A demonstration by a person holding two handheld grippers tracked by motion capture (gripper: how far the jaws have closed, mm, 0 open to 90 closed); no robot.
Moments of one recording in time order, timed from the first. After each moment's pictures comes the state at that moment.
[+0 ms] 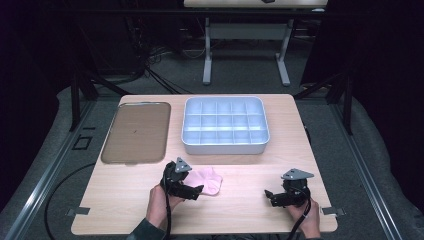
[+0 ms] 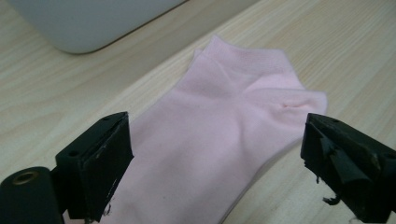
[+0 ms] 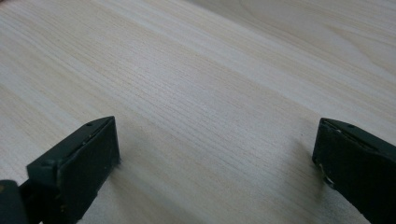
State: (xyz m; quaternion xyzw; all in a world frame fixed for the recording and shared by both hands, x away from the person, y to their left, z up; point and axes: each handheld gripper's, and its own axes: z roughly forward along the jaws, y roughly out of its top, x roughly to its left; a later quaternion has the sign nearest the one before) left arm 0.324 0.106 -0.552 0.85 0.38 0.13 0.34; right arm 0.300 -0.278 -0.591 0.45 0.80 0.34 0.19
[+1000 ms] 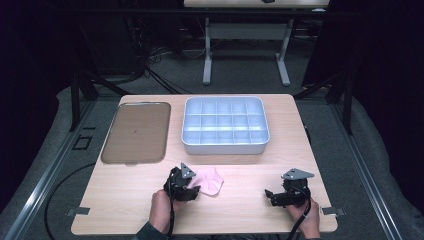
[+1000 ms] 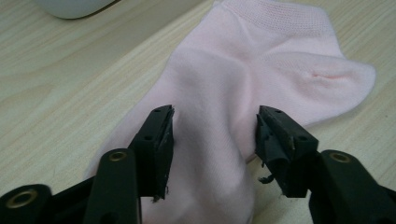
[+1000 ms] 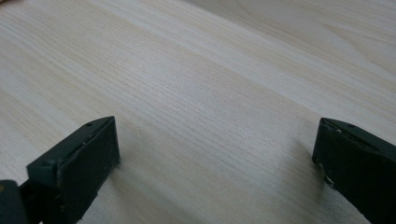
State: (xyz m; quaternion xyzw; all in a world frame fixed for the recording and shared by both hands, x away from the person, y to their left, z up) left arm 0.316 0.096 -0.570 0.86 0.39 0.16 0.30; right arm 0.300 -0.279 -0.590 0.46 0.80 0.33 0.19
